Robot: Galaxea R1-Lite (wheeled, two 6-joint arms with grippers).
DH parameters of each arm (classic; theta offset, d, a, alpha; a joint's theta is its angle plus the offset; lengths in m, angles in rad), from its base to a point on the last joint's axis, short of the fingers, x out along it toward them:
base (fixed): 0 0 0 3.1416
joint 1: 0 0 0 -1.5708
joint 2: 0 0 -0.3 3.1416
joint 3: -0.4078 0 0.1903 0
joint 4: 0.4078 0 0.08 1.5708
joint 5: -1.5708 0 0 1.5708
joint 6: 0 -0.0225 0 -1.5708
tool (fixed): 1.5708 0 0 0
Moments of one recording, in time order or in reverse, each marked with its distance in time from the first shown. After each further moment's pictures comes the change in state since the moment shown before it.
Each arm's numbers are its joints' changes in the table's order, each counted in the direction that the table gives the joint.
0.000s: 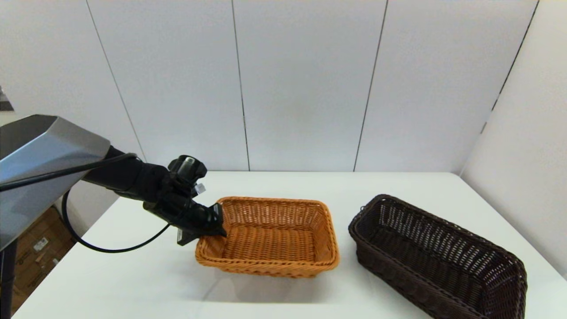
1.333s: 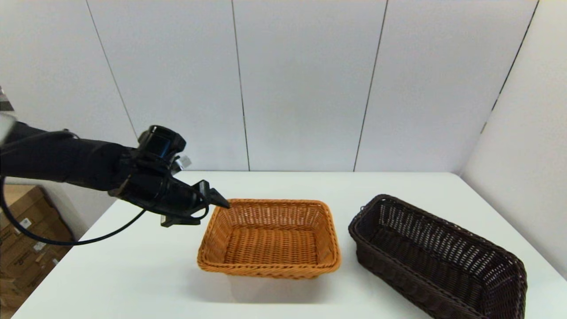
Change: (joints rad) left arm 0.006 0.284 0.068 0.004 0.031 -0.024; right arm 0.000 0.000 0.000 0.000 0.000 0.000
